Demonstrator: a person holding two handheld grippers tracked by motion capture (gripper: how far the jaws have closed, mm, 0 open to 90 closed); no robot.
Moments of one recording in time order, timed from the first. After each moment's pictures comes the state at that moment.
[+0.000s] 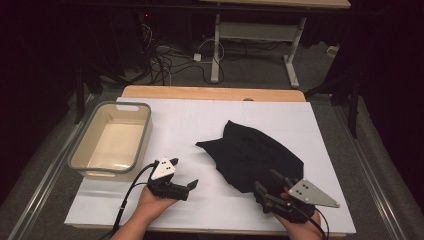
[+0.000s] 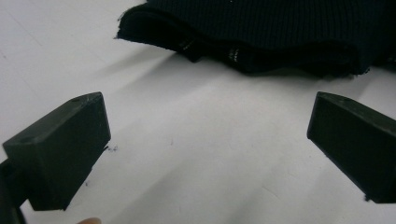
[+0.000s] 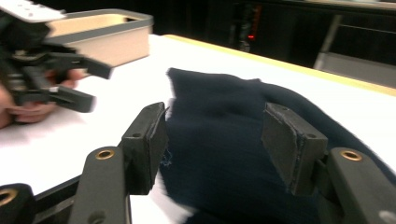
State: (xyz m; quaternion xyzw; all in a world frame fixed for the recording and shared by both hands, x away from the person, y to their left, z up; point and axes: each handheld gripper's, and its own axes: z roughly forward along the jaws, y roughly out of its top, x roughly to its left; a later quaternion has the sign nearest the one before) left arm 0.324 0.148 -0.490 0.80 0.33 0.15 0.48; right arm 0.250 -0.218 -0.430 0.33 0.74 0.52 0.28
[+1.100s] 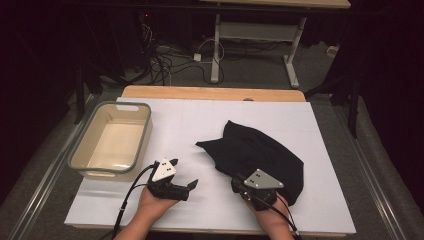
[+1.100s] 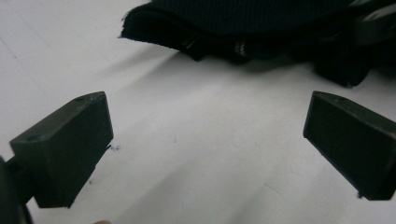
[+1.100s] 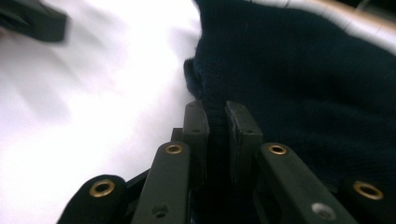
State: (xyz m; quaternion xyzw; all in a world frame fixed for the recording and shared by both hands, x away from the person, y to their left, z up) left arm 0.320 0.146 -0.490 0.80 0.33 0.17 0.48; right arm 0.291 -0.158 -0.468 0.32 0.81 0.42 0.26
